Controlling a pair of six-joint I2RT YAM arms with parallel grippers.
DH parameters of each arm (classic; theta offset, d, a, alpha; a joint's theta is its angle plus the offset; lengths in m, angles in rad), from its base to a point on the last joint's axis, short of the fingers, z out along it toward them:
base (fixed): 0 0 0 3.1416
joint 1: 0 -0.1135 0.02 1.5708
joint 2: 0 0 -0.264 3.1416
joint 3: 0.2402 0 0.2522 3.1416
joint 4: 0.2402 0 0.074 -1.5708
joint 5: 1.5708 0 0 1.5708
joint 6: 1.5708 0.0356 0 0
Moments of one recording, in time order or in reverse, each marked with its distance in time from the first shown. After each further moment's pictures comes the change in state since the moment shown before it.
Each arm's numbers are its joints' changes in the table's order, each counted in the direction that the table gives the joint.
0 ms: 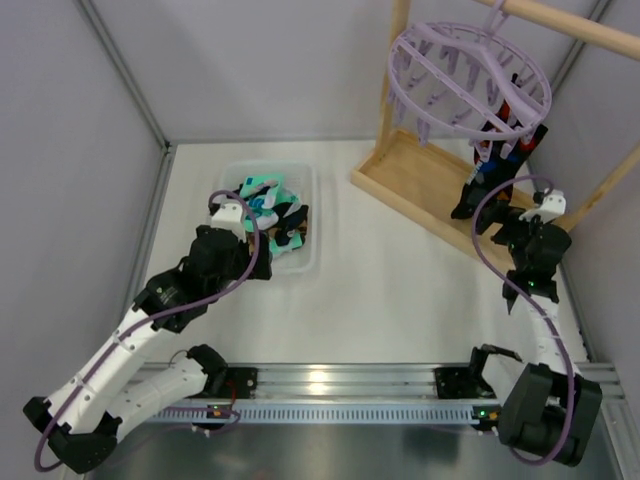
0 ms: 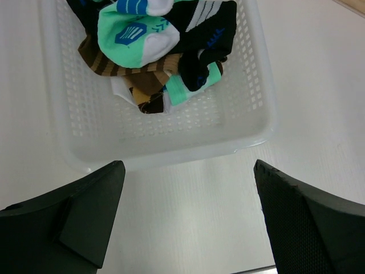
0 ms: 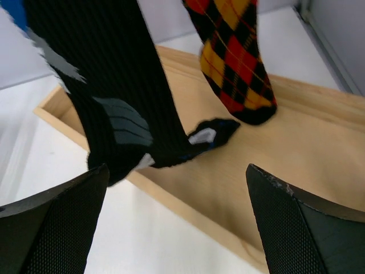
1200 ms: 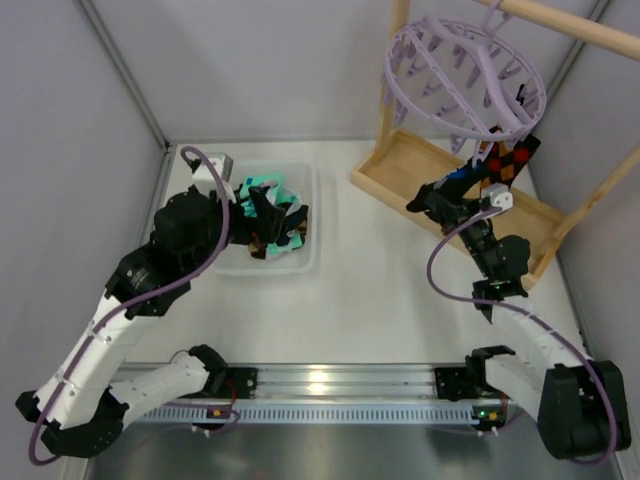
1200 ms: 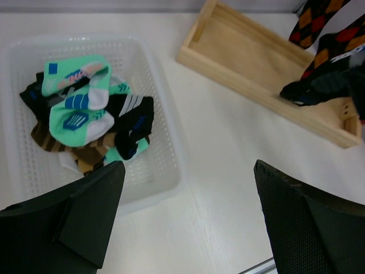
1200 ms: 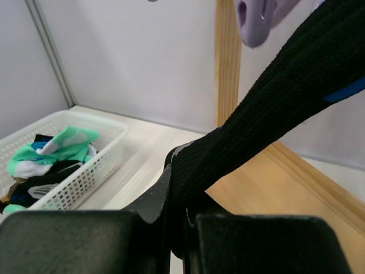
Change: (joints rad) left arm 0.000 0.105 0.325 -0.036 0.157 -0.035; right arm -0.377 0.103 -0.072 -0.633 -0.126 -0.040
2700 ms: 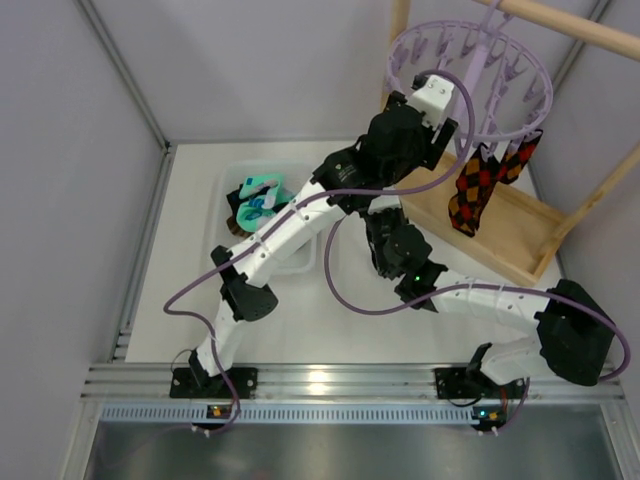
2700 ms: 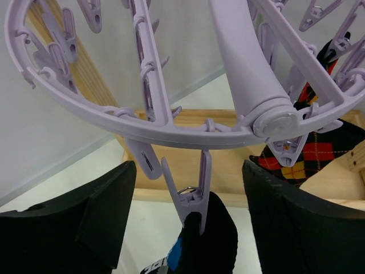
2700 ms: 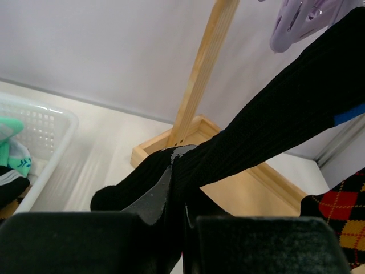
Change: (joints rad) left arm 0.316 1.274 1.316 -0.140 -0.159 0.420; right arm -0.880 0.339 0.399 0.139 1.229 -0.623
